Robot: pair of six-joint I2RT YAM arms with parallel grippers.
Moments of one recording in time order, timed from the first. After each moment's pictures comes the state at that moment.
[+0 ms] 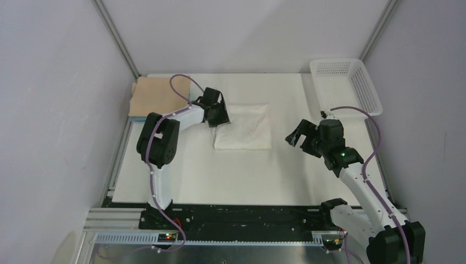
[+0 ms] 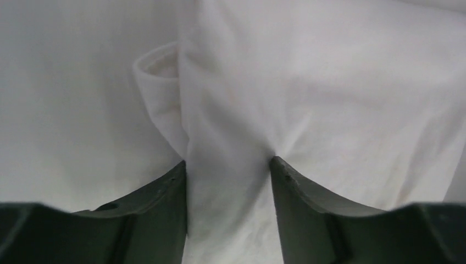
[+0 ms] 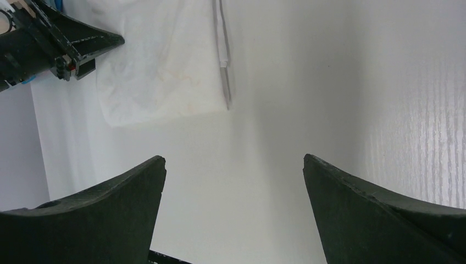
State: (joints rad) left arm -0.38 2.02 1.37 -0.30 0.05 -0.59; right arm 0.25 0.92 0.69 -0.41 -0.11 0.65
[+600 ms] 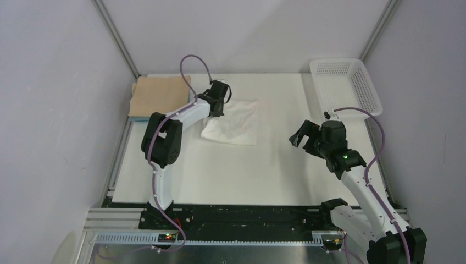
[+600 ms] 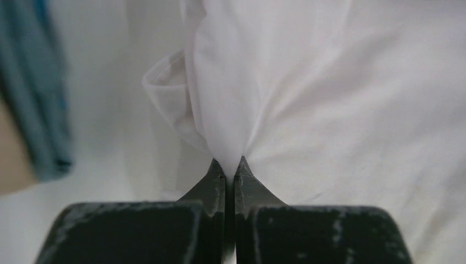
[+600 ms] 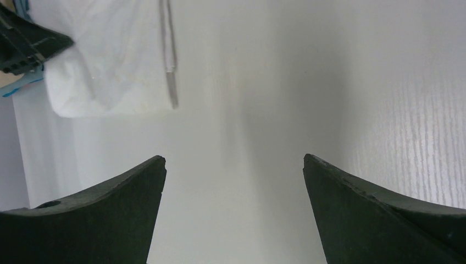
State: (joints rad) left arm -0.45 2.07 1.53 -0.42 -0.31 -0.34; right arm 0.23 0.87 0.68 -0.45 -0.05 0.63
